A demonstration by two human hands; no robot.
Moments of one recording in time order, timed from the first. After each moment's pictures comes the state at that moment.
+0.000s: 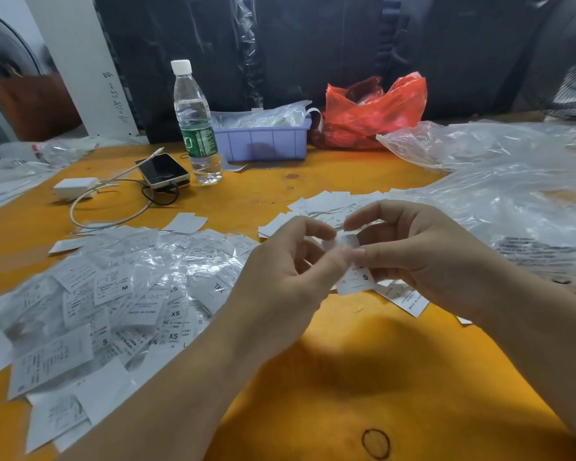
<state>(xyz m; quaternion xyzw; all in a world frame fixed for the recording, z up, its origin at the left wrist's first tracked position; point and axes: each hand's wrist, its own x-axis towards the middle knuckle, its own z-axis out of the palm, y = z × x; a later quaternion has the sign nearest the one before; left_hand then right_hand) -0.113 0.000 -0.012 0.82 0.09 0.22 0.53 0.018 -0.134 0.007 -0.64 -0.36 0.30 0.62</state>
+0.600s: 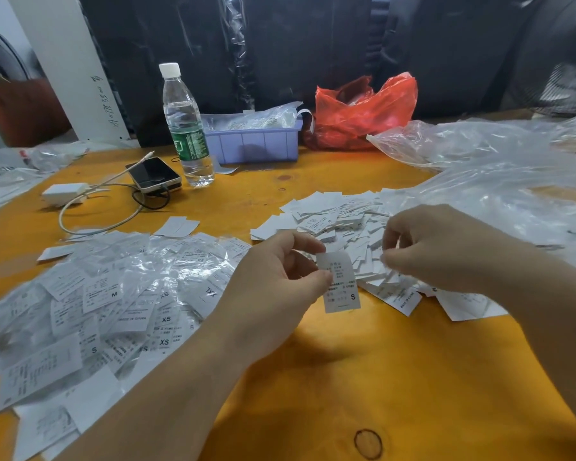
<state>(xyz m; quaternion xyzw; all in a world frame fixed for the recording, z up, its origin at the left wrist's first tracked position) -0.106 0.005 -0.018 0.80 0.13 0.20 0.55 0.043 -0.148 0.014 -0.90 -0.37 0.06 0.20</state>
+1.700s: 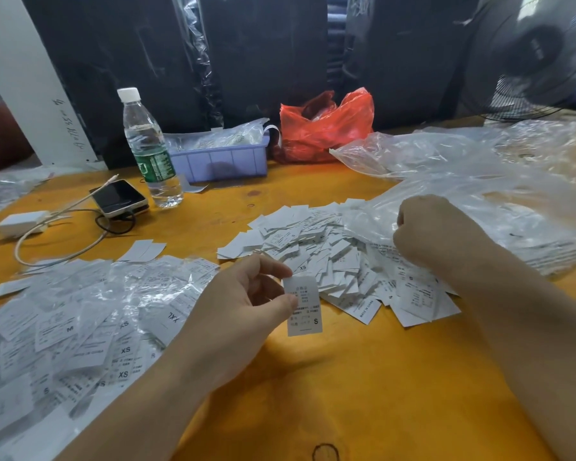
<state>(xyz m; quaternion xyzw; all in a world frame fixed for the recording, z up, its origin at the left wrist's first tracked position) -0.104 0.006 -0.026 0.83 0.12 0.17 0.52 0.088 -0.165 0.006 -0.97 -0.18 -0.08 0.15</state>
